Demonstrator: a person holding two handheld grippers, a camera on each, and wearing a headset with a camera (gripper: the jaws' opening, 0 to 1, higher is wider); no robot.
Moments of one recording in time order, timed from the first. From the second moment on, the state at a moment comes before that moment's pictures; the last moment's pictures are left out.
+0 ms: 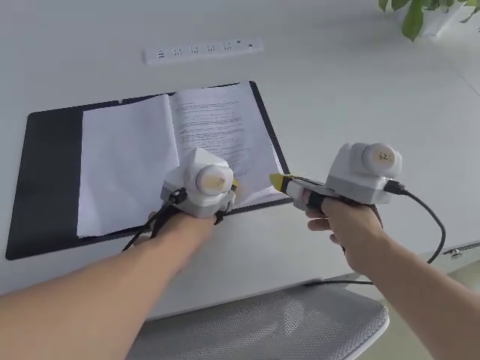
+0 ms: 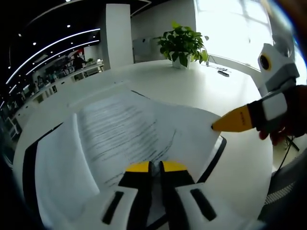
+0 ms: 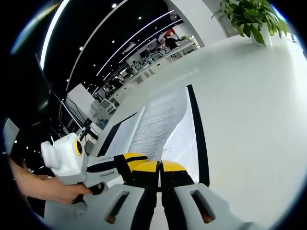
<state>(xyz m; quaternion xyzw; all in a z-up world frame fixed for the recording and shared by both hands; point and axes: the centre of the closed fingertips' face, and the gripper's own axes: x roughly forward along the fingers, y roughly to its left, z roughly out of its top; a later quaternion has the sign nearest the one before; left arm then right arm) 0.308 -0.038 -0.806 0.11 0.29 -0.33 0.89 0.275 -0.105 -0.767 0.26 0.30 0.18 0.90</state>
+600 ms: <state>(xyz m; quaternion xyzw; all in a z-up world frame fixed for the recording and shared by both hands) 0.288 0.035 -0.757 0.08 0.30 -0.30 0.90 0.270 -0.048 -0.707 0.25 0.26 0.26 0.90</state>
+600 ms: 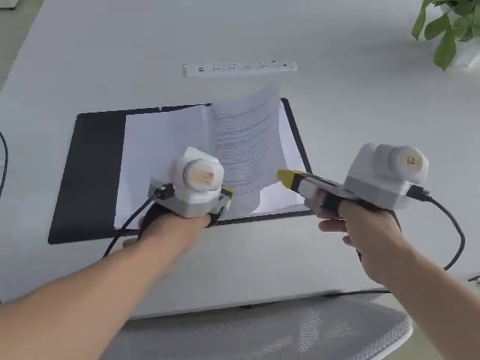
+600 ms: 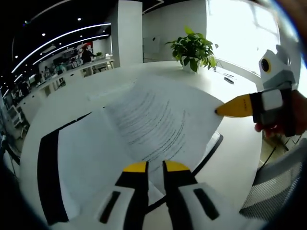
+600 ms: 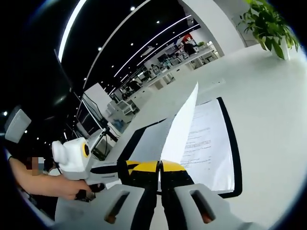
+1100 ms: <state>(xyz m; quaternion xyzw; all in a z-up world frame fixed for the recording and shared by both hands) 0.261 0.123 -0.690 0.03 0.25 -0.25 0.93 0.265 0.048 -0.673 0.22 0.25 0.35 0.87</state>
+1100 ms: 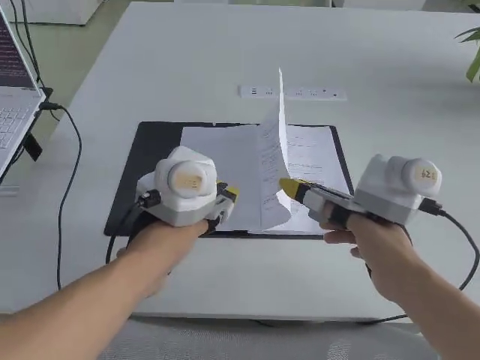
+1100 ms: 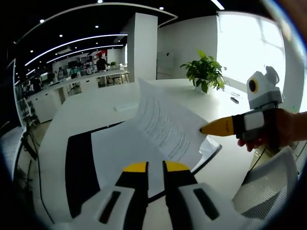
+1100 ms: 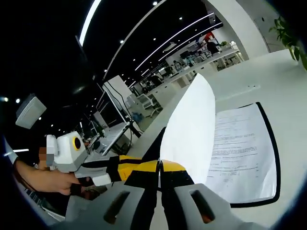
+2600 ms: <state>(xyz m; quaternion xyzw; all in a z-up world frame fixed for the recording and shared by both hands) 0.227 0.254 -0.735 -0.01 0.29 -0.18 0.94 0.259 0.215 -0.799 0.17 0.43 0.39 0.80</state>
